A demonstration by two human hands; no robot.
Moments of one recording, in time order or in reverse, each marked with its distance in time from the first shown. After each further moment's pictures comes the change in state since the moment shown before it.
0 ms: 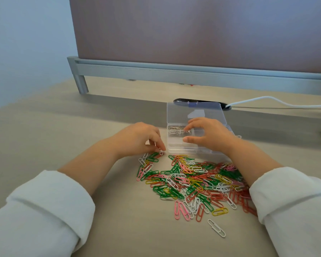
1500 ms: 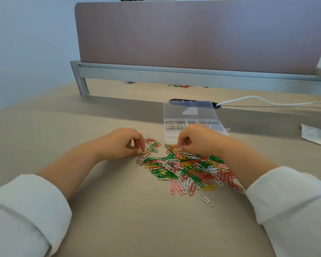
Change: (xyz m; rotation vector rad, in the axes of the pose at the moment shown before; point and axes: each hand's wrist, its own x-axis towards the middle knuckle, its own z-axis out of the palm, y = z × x) left_hand -0.054 0.006 0.001 -0.051 -0.019 -0.172; right_hand -0.048 -0.048 -0.007 -0.068 -0.189 -0.092
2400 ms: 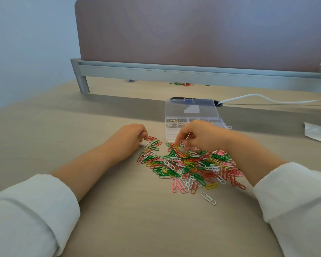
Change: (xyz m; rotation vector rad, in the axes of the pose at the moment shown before) left_hand 0.015 0.009 0.020 -0.009 0.285 -0.143; right_hand 0.000 0.002 -0.007 0.205 -0.092 0.057
